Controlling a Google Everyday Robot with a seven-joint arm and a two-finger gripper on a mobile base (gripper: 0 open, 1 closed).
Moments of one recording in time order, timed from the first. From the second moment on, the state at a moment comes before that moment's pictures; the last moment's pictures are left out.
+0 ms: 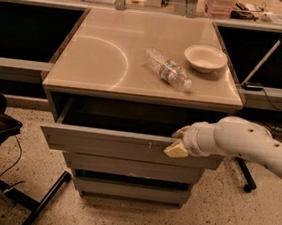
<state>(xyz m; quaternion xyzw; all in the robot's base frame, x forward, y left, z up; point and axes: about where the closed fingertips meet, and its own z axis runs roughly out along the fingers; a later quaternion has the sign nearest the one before) 0.580 -0.132 0.655 -0.50 0.79 0.05 0.35</state>
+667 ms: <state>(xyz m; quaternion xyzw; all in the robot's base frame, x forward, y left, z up) 0.561 -0.133 0.655 -0.50 0.79 0.04 0.36</state>
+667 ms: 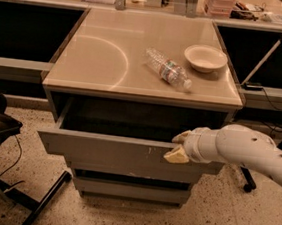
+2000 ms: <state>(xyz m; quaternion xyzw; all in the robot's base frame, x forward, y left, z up) 0.527 -0.135 0.654 -0.50 0.79 0.04 0.36</state>
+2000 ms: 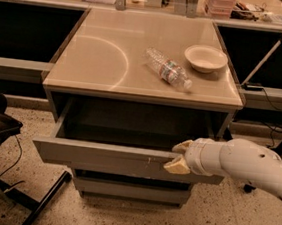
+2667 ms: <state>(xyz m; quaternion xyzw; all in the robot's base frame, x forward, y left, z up) 0.521 -0.133 0.652 -0.50 0.79 0.02 0.34</state>
